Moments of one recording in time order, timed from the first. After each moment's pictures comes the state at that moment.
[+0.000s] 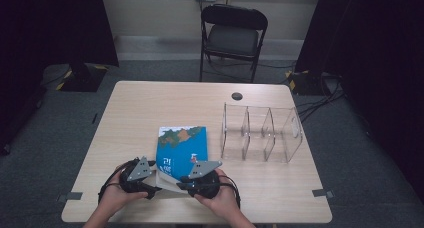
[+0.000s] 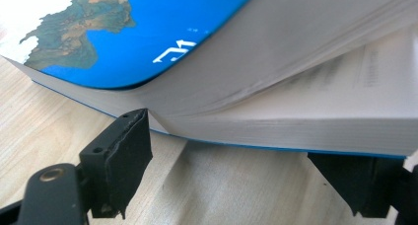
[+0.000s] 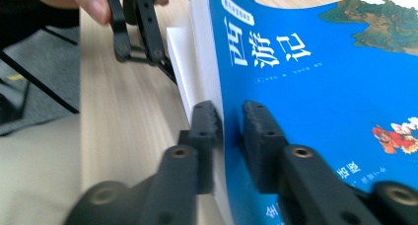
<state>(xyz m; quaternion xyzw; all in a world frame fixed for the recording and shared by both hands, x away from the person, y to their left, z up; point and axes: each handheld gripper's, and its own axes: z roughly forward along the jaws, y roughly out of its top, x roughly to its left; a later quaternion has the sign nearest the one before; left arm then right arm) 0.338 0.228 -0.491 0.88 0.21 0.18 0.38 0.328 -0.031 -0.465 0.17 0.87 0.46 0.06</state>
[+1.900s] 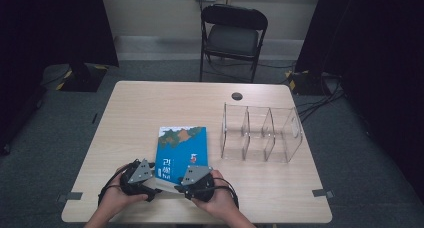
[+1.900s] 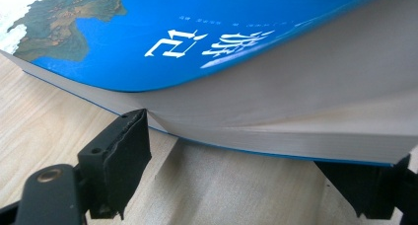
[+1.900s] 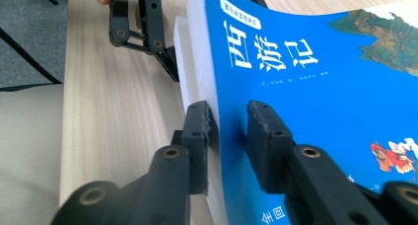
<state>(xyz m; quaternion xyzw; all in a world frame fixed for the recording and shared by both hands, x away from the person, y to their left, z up) 0.335 0.228 -0.495 0.89 0.20 0.18 0.37 0.322 -0.018 -0.465 0.12 0.89 0.42 0.11</state>
